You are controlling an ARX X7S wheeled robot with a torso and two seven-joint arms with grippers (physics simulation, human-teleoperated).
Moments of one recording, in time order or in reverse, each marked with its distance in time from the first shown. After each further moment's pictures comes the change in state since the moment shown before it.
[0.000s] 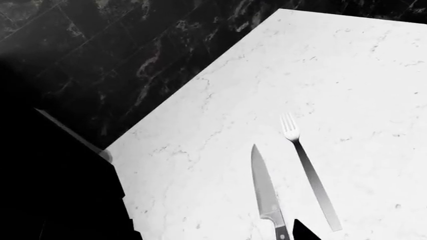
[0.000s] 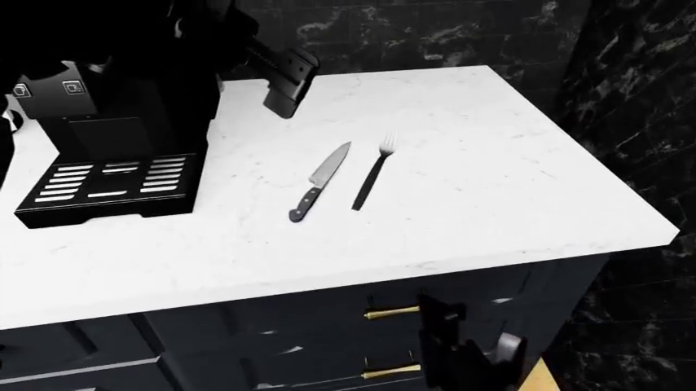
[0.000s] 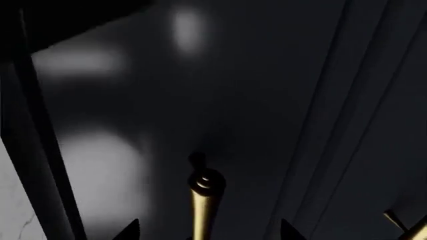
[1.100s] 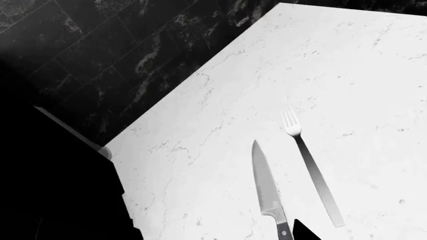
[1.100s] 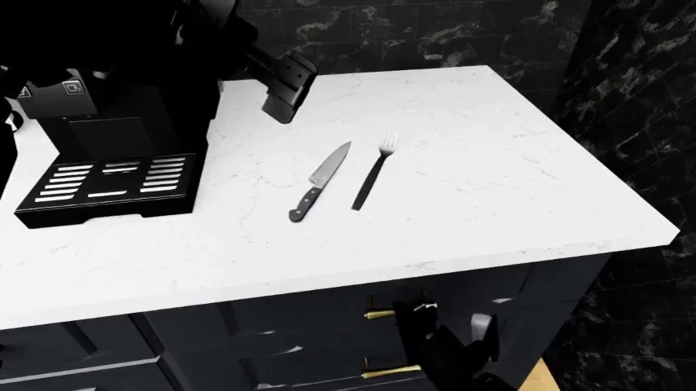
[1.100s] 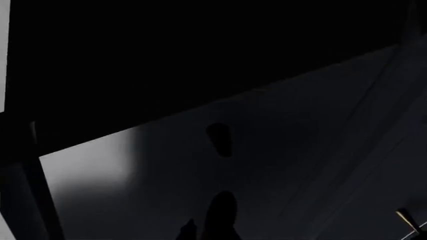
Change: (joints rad) left arm 0.007 -0.007 0.027 -0.002 -0.003 0.017 0.007; right arm 0.105 -0.017 -0.117 0.090 -0.087 -0.010 -0.012
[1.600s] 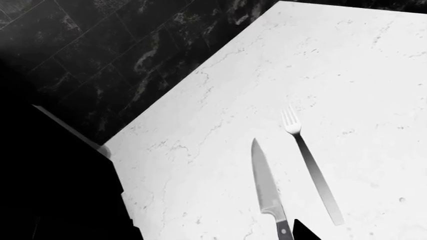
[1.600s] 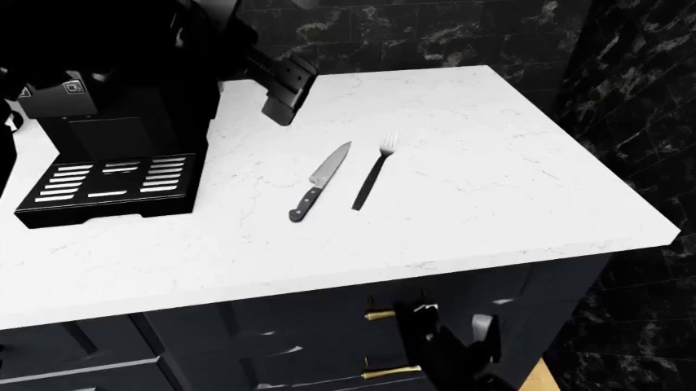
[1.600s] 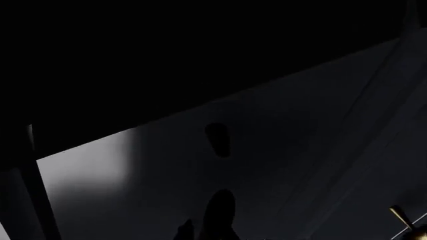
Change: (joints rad) left arm 0.003 -0.004 0.004 0.004 -0.009 0.000 -0.005; right arm -0.014 0.005 -0.004 -0.032 0.012 0.001 0.034
